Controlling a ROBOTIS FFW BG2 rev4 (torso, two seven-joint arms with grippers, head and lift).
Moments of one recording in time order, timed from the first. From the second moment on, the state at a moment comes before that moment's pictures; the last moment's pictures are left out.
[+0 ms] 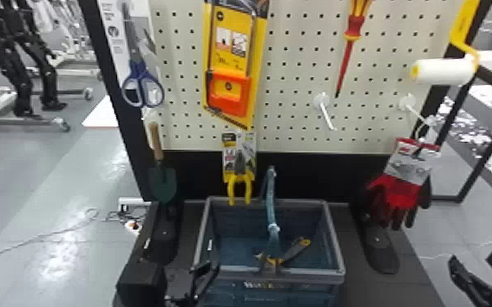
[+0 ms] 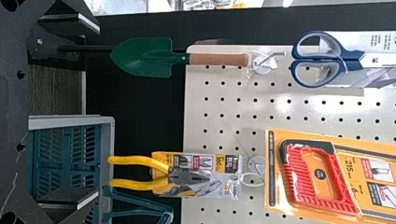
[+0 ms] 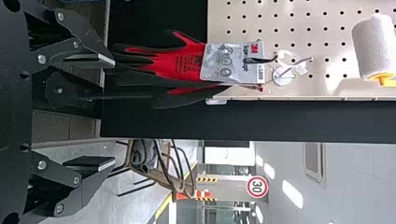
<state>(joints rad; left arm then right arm) 0.34 0.05 -0.25 -1.86 -0.02 -0.07 0.23 0.21 0.00 -0.51 -1.55 -0.10 -0.22 0.61</state>
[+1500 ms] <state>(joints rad) 0.34 0.06 -0.25 -1.86 -0.01 -0.07 0.23 0.04 -0.14 -0.46 -1.58 -0.14 0.04 0.72</state>
